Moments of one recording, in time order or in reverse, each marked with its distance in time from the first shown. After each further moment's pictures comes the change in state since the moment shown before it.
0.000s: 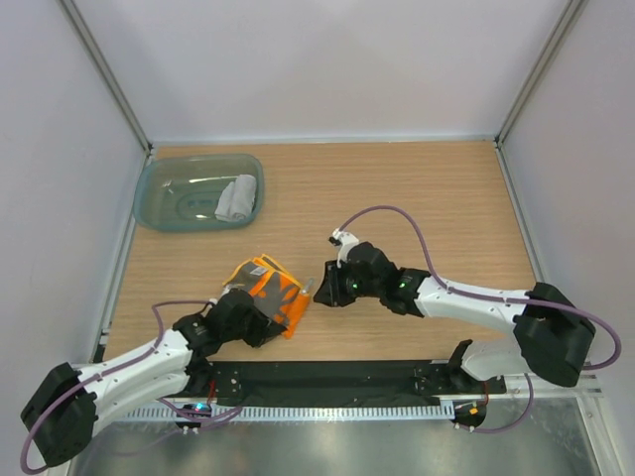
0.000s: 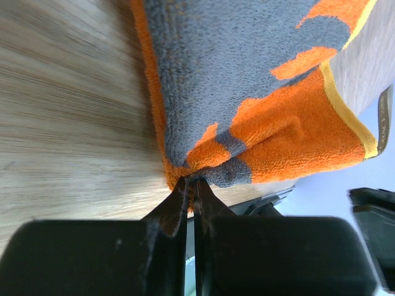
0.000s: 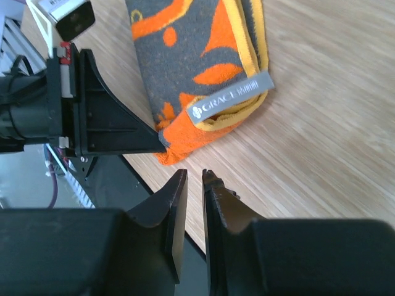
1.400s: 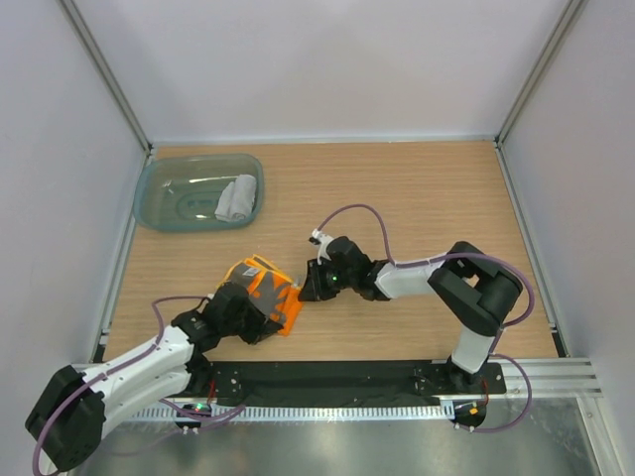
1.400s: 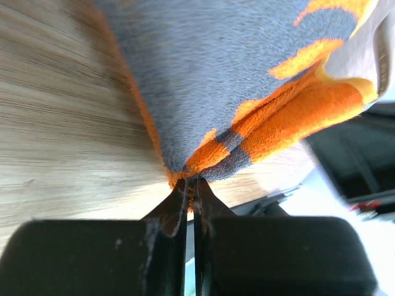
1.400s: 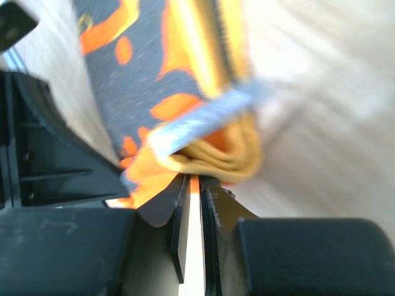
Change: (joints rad) left arm 0.111 0.037 0.004 -0.004 0.092 0.098; right arm -0.054 0.455 0.095 0.293 -0.184 -0.008
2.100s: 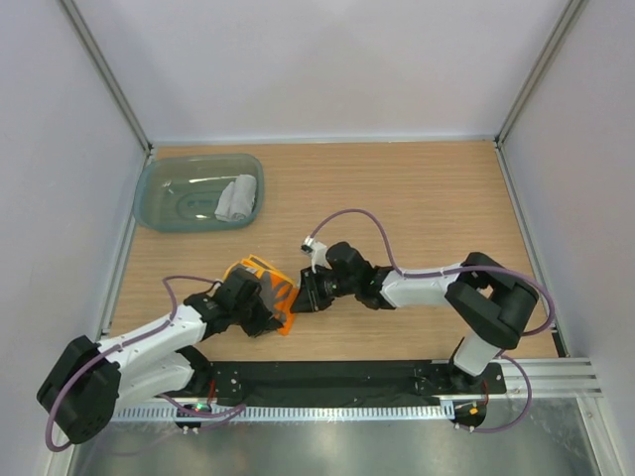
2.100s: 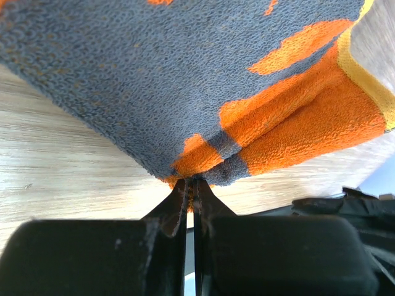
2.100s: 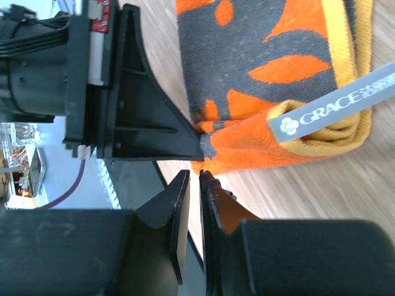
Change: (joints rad) left arm 0.000 0.195 0.170 -0.113 -0.021 0.192; right arm 0.057 -0.116 -0.042 0.035 -0.118 -0.001
